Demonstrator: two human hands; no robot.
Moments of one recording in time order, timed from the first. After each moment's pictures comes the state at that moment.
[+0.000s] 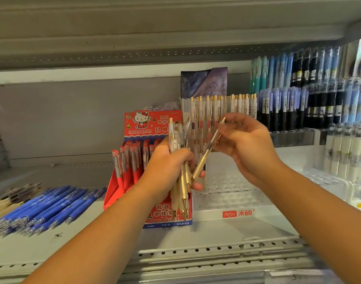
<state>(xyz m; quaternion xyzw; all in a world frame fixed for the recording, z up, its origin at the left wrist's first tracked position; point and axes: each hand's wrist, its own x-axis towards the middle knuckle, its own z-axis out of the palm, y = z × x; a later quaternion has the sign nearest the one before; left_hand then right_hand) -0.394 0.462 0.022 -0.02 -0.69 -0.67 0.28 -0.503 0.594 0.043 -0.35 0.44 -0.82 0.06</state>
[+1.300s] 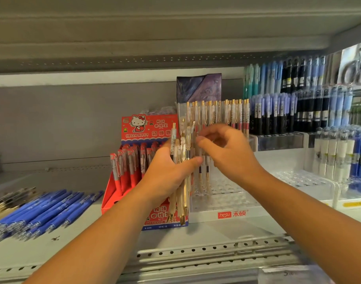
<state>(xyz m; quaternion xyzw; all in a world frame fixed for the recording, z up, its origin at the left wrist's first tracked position) -0.393 0.462 0.019 -0.06 -0.77 -0.55 0.33 -0.491 0.588 0.038 -0.44 0.66 -0.59 -0.15</state>
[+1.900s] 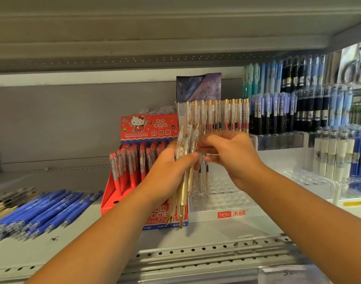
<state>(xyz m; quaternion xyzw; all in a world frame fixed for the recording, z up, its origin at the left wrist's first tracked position) -0.397 0.459 0.014 -0.07 -0.78 -0.55 0.31 -0.491 0.587 0.041 -0.33 0.59 -0.73 0.05</state>
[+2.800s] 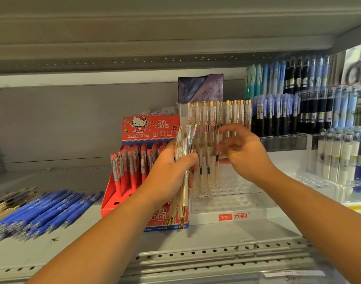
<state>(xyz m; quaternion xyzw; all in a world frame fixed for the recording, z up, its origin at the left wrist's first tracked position) -0.397 0.459 0.013 -0.05 -0.77 -0.56 0.29 -0.532 0.603 0.031 -0.42 0.65 -0.63 -0.06</state>
